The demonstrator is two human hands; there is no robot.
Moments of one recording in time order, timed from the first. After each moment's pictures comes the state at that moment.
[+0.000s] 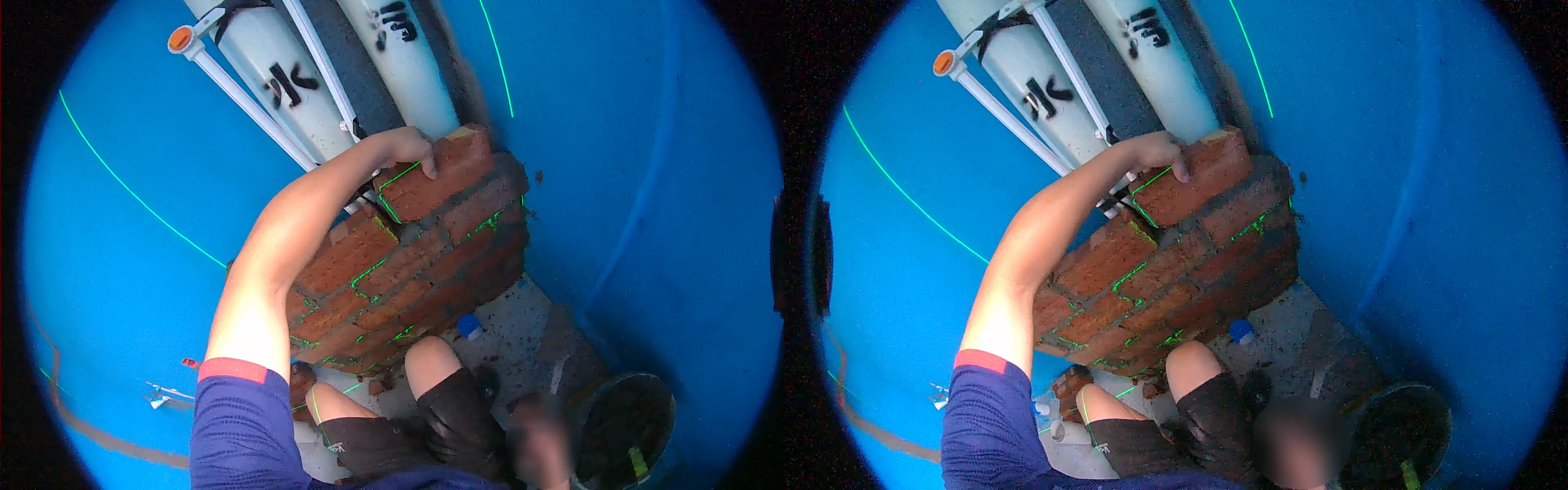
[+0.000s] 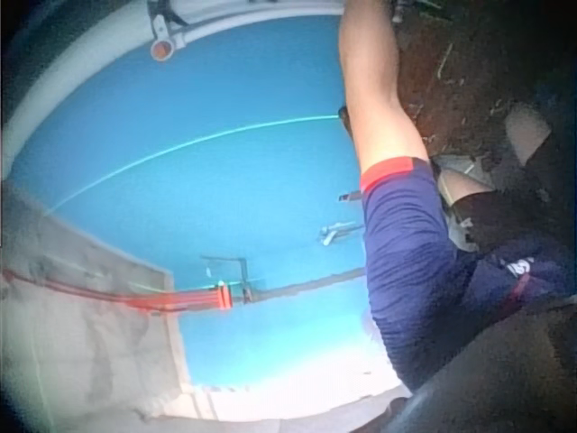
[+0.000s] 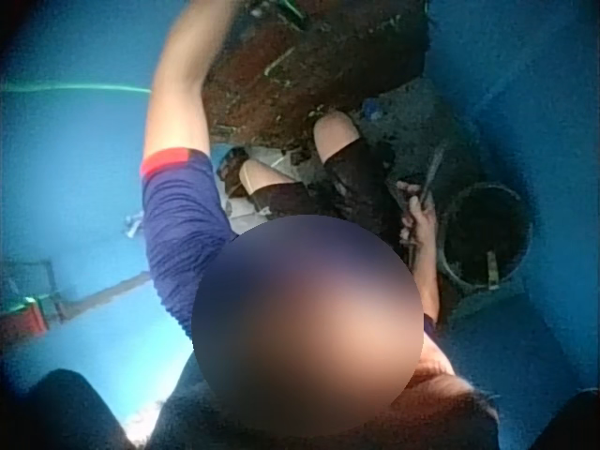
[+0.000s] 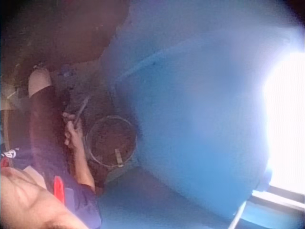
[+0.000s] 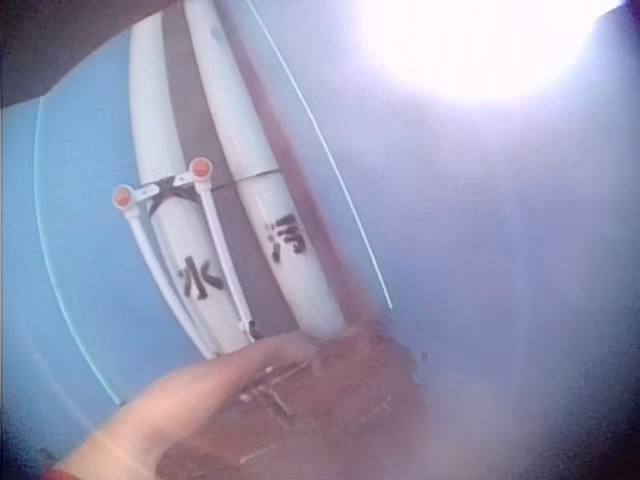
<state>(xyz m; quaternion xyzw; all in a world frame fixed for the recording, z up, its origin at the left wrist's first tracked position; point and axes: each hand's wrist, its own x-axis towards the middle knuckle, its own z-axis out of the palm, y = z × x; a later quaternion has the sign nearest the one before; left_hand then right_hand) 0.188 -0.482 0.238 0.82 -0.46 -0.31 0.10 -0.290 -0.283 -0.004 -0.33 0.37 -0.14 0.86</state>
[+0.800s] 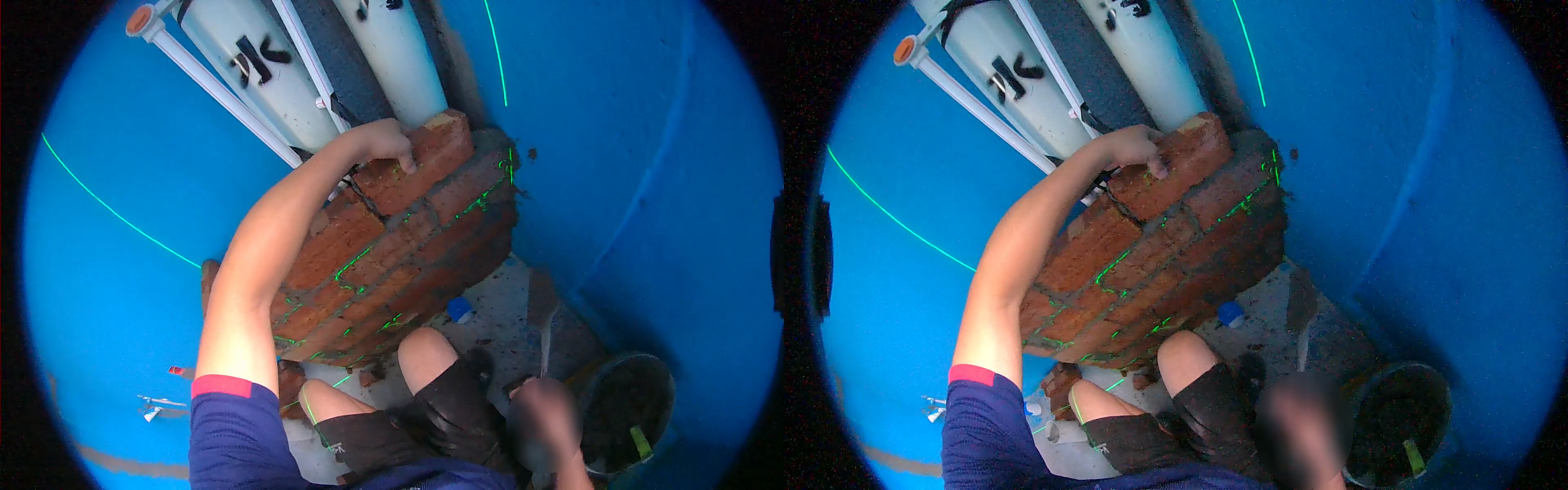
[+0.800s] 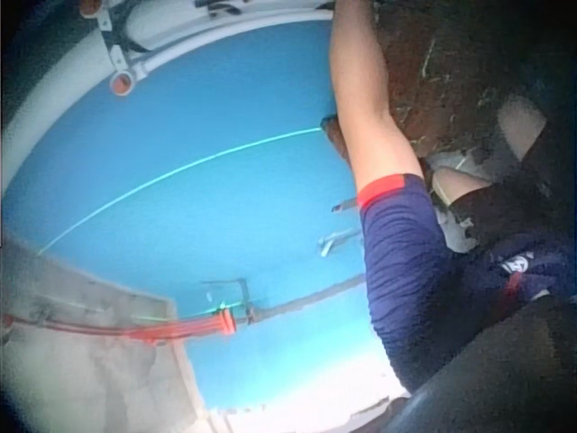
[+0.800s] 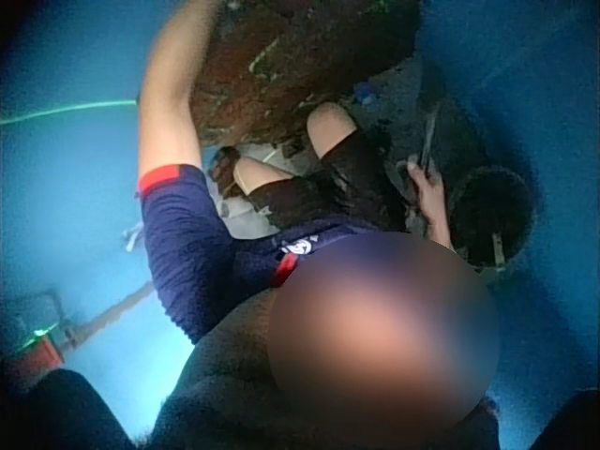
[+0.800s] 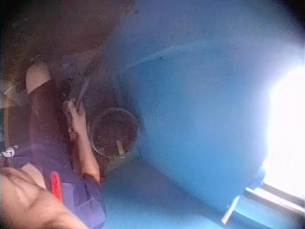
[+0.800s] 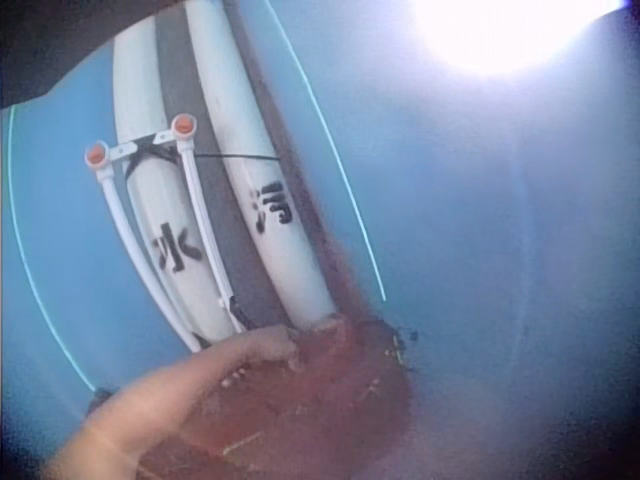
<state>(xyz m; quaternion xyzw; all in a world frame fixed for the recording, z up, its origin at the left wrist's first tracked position) 0.196 -0.468 0.225 0.79 -0.54 -0.27 0.06 -0.256 -0.312 -0.043 -0.80 0.29 -0.24 0.47</state>
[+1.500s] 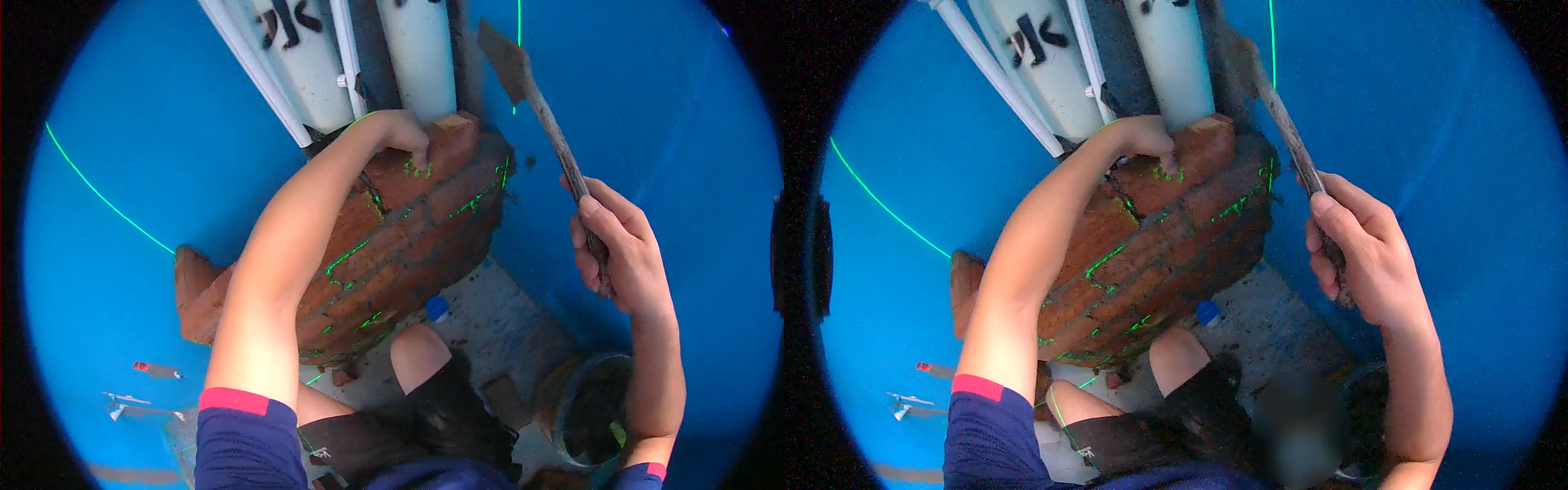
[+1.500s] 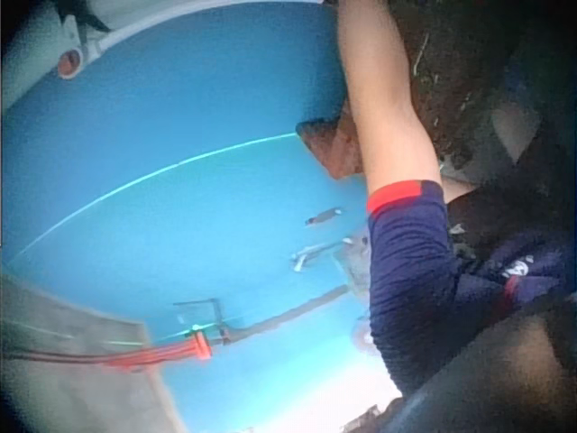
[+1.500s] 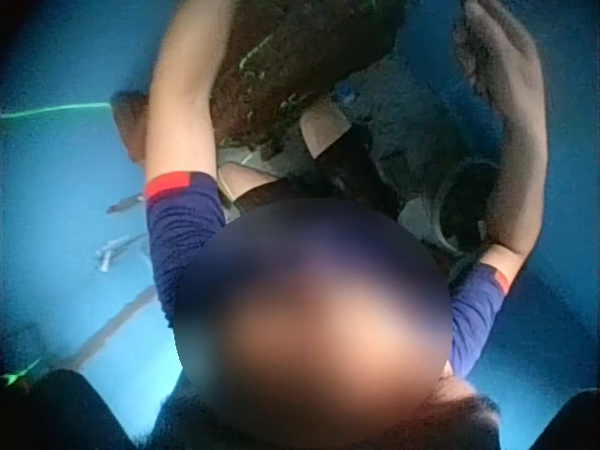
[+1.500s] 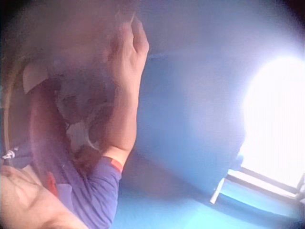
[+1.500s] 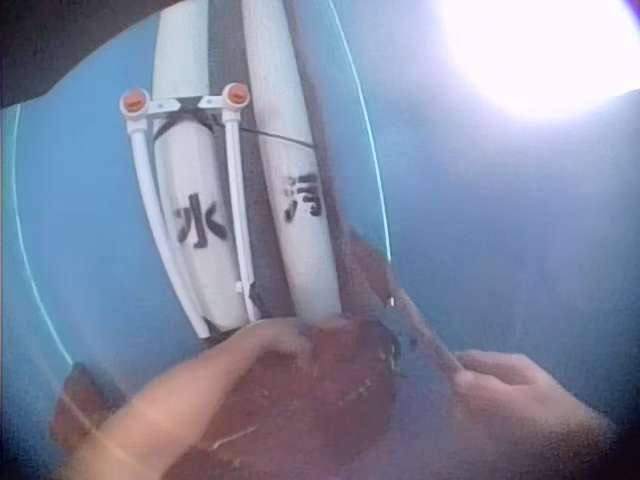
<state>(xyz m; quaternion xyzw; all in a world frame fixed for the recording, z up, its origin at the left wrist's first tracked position) 0.208 -0.465 0.218 0.82 -0.53 -0.20 0.00 -0.143 -0.431 0.219 -0.62 0.25 -0.35 0.66</state>
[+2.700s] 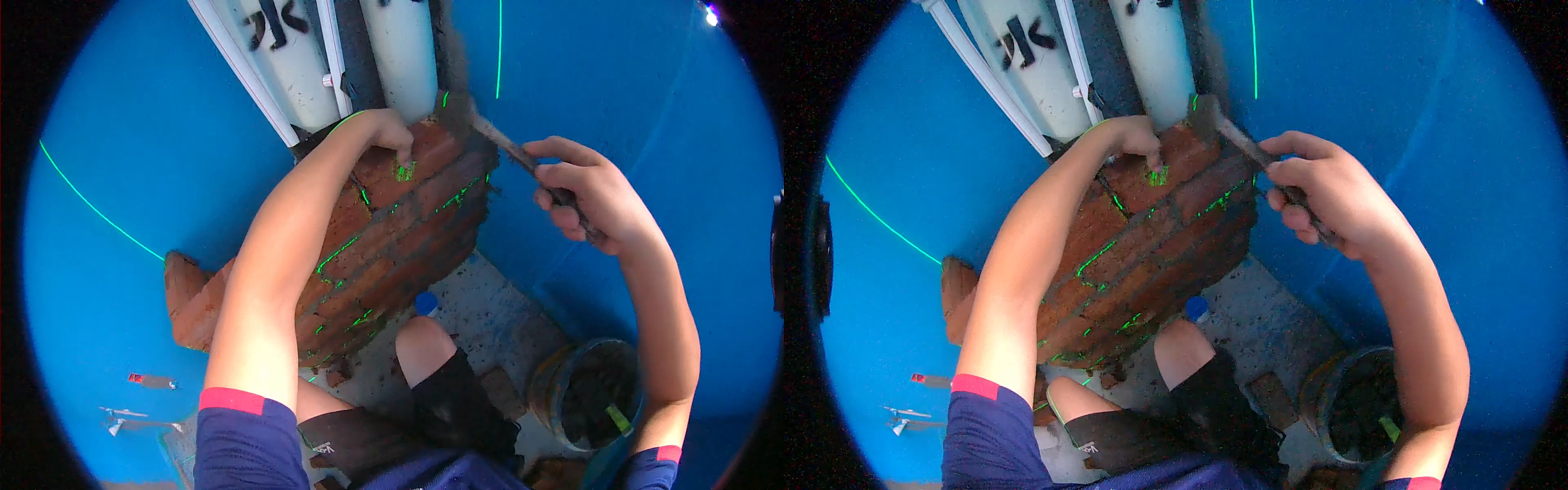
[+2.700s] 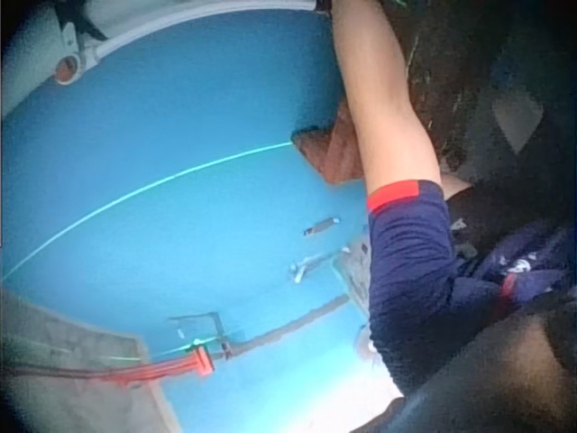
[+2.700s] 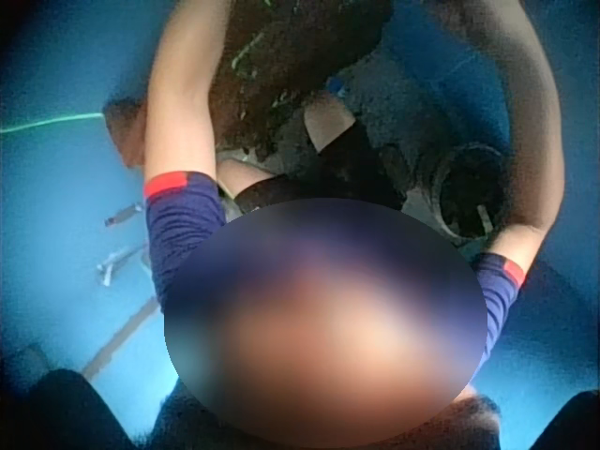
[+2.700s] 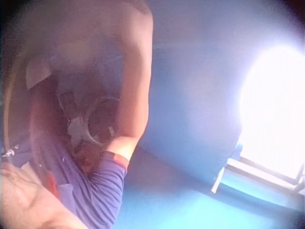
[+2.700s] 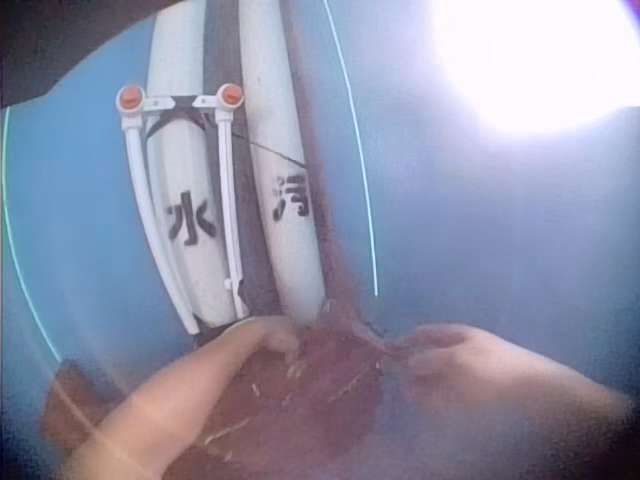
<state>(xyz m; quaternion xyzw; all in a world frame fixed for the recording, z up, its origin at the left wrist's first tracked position) 0.212 -0.469 0.215 0.82 -0.55 -0.17 -0.05 -0.118 -0.446 0.250 -0.66 0.33 -0.22 0.63</state>
